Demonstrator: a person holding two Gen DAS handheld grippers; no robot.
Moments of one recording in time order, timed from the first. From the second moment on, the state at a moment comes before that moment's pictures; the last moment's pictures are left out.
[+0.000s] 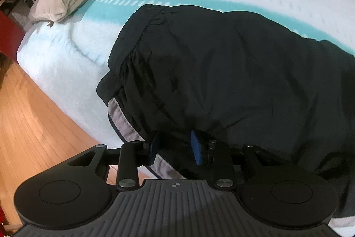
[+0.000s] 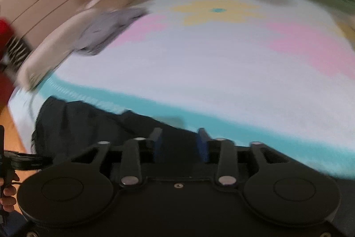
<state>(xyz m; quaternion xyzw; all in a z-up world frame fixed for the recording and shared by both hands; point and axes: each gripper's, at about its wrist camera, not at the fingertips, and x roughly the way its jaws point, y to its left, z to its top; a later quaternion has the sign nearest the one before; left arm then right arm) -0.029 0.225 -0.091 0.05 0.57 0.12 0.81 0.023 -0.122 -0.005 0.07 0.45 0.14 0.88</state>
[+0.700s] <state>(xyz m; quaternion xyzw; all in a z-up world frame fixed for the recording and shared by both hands) 0.017 0.220 -0.083 0.03 0.56 0.13 0.81 0.073 -0.032 -0.084 -0.04 0.48 0.23 0.85</state>
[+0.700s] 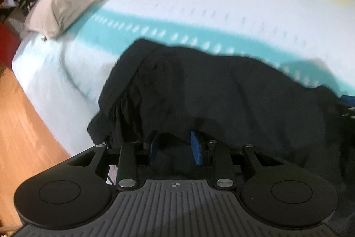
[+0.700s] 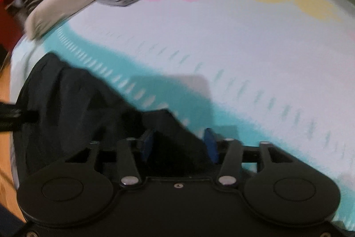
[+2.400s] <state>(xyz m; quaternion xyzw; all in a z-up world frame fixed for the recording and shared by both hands) -0.014 0.262 -0.079 0.00 0.57 0.12 0.81 0.071 -0.032 -0.057 -0.08 0.43 0.14 0.89</state>
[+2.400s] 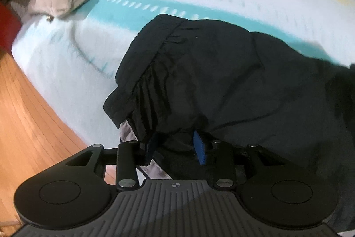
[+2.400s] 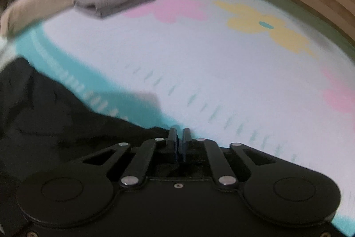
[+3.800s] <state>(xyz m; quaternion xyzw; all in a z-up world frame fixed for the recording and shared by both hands) -0.029 0.174 -0.032 0.01 0.51 0.05 0.86 -0.073 -0.094 -0.003 0.04 0.44 0.15 0.88</state>
